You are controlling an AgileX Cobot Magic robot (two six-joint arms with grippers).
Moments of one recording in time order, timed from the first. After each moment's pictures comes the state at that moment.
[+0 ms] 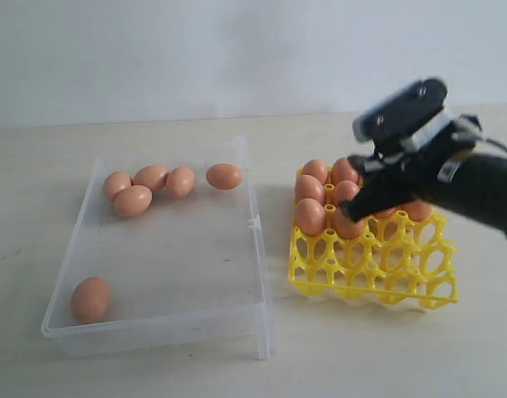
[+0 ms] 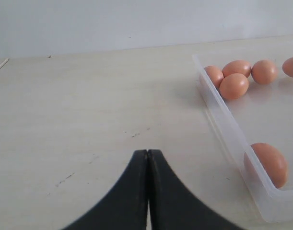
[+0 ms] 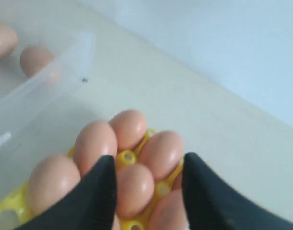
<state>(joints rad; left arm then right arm) -0.01 0.00 0.00 0.04 0.37 0.01 0.40 1.57 -0.61 0.14 -0.43 -0.48</state>
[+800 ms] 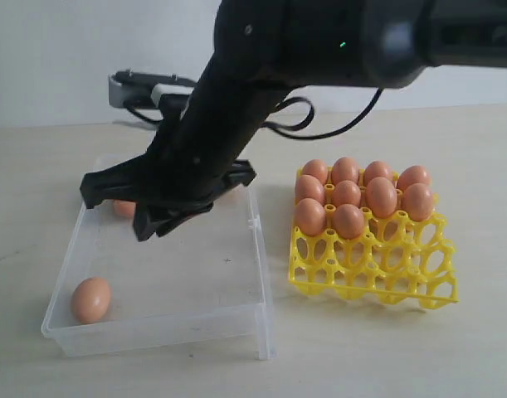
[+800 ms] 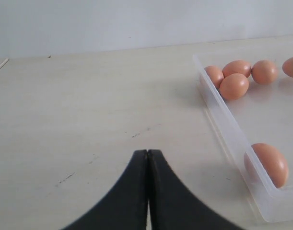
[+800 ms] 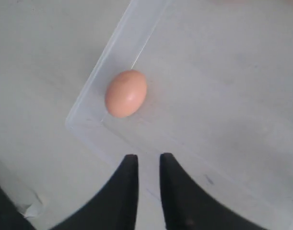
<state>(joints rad) -0.01 0.00 0.00 0.04 0.37 0.01 0.78 1.95 -1.56 0.42 0.86 -0.01</state>
